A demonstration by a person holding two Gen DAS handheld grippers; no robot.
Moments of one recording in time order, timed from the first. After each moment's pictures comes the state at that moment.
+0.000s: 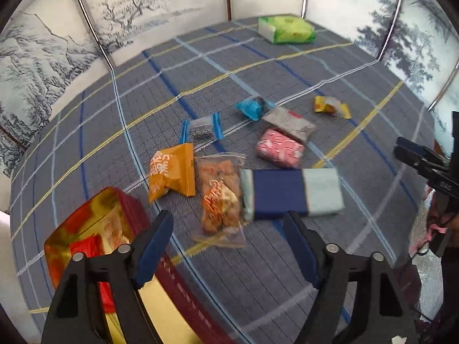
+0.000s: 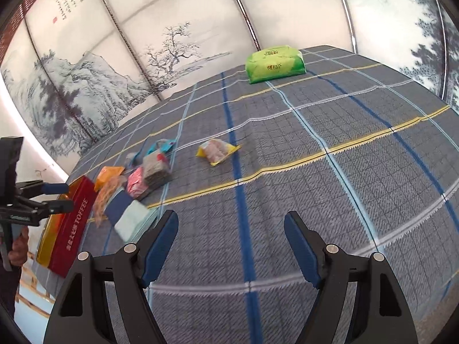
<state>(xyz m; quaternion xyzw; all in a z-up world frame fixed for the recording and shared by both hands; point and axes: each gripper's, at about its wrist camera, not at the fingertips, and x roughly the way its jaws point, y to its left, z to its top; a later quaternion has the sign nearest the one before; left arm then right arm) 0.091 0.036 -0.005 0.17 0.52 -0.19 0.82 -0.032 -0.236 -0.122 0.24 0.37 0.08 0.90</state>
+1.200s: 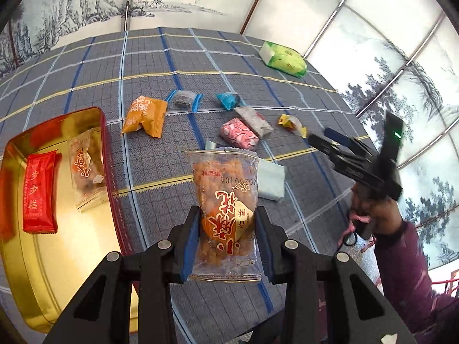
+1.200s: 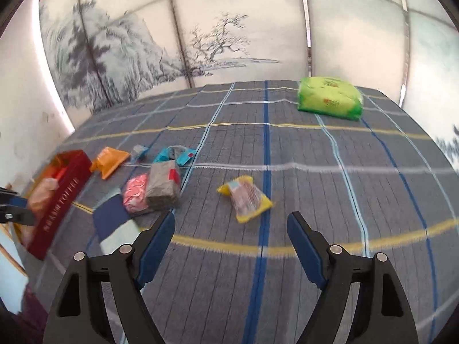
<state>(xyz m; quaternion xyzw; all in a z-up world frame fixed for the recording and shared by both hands) 0.018 0.072 0.015 -0.05 0.52 -0.22 0.83 0.048 -0.193 -0.101 0.06 0.35 0.16 0.92</state>
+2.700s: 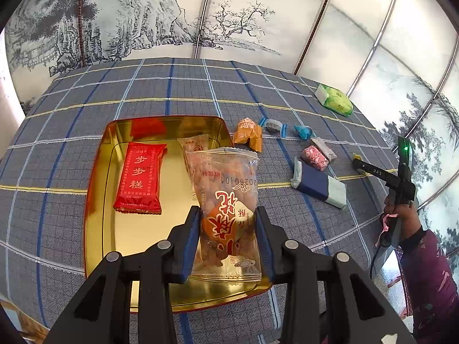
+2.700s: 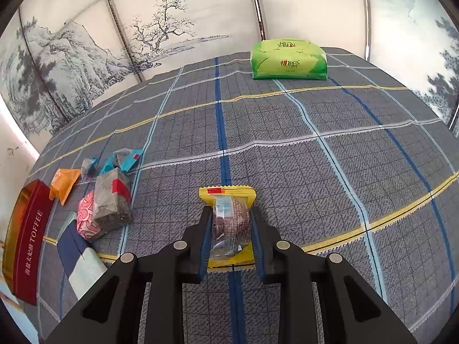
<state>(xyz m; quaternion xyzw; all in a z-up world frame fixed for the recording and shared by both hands) -0.021 0.185 0.020 -0.06 0.45 -0.11 0.89 0.070 -0.217 -0.130 0.16 0.41 0.06 0.90</state>
